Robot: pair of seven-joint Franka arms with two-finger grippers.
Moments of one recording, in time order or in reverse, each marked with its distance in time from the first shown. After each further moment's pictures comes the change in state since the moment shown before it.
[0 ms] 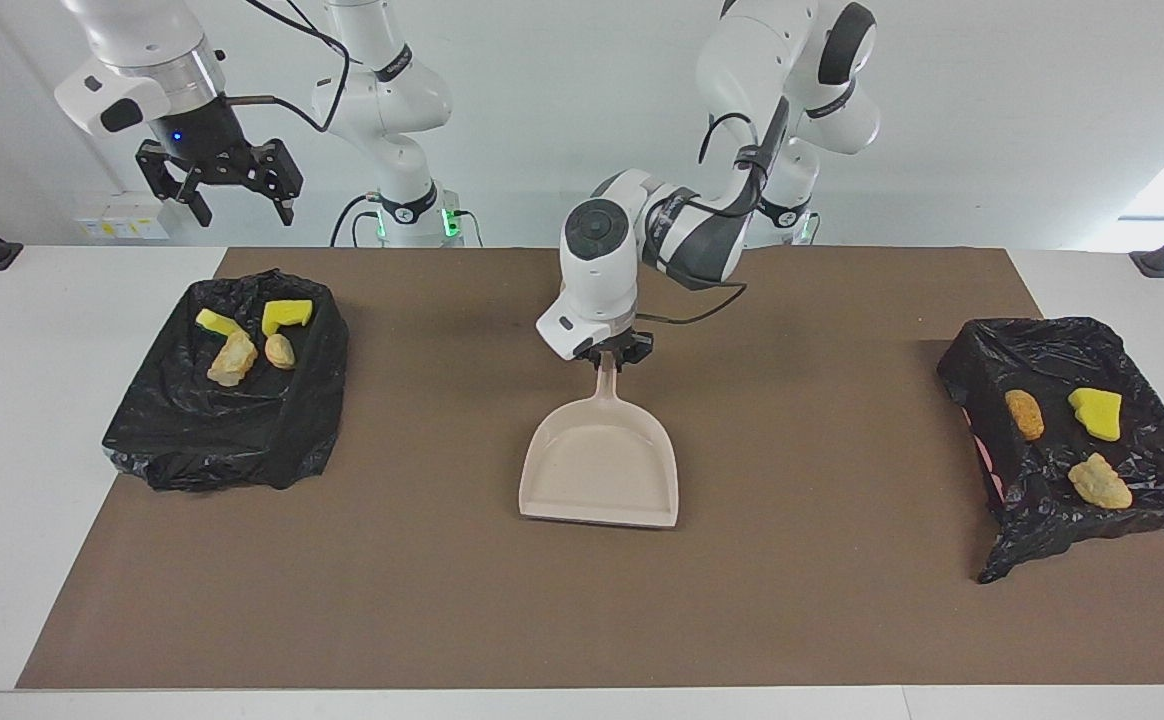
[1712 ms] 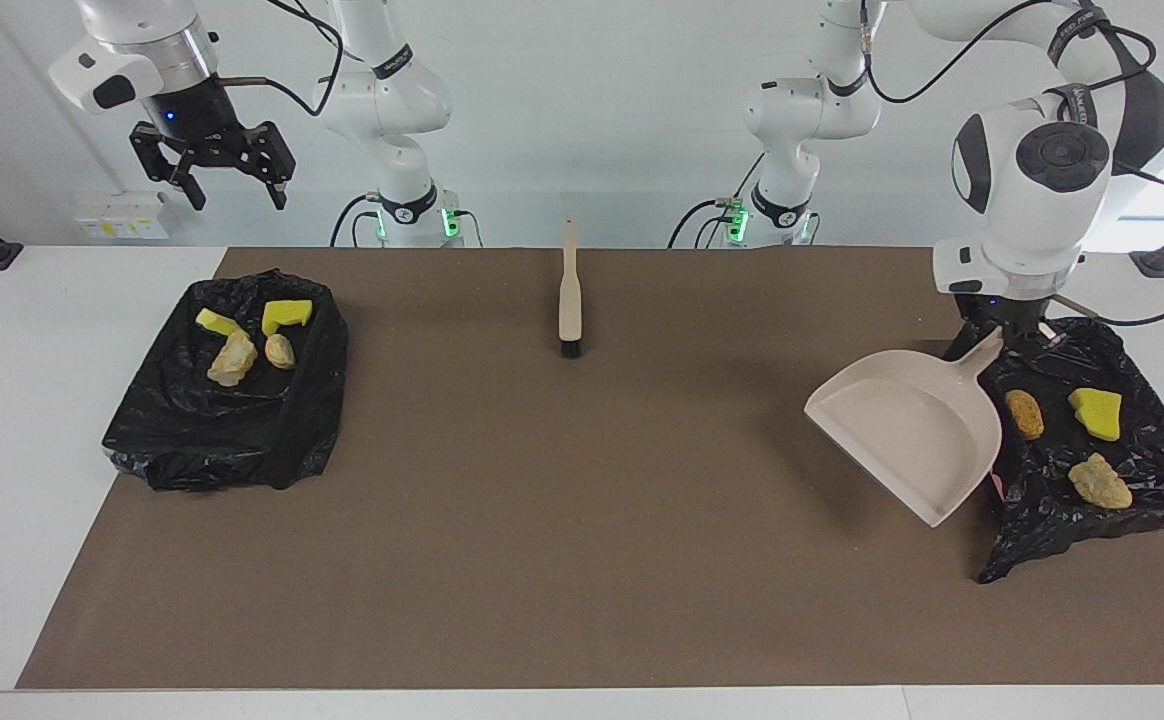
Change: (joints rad) left arm 0.667 -0.469 0.002 -0.385 0.374 0.011 1.404; right arm -0.038 -0.069 0.020 -0.074 -0.004 0.016 -0.026
